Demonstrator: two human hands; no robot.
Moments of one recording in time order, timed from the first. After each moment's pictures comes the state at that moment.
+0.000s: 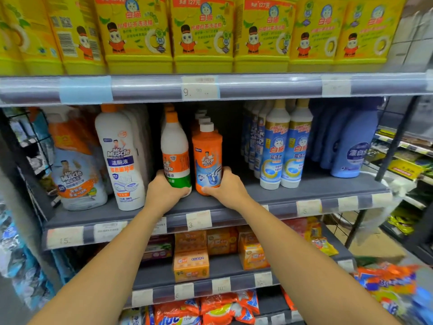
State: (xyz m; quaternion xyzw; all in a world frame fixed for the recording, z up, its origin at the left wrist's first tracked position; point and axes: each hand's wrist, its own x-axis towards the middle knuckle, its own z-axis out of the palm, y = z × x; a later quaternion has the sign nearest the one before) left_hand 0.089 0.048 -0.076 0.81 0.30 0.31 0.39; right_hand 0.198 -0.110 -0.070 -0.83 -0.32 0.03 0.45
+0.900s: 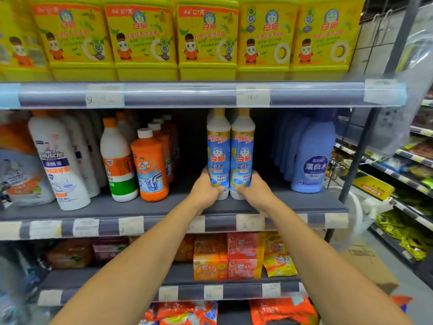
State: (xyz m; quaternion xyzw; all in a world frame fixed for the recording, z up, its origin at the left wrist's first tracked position) left_hand 0.245 -0.151 -0.064 0.79 0.20 0.24 0.52; right_hand 0.334 -0.283 -0.062 -0.75 -0.30 0.12 0.57
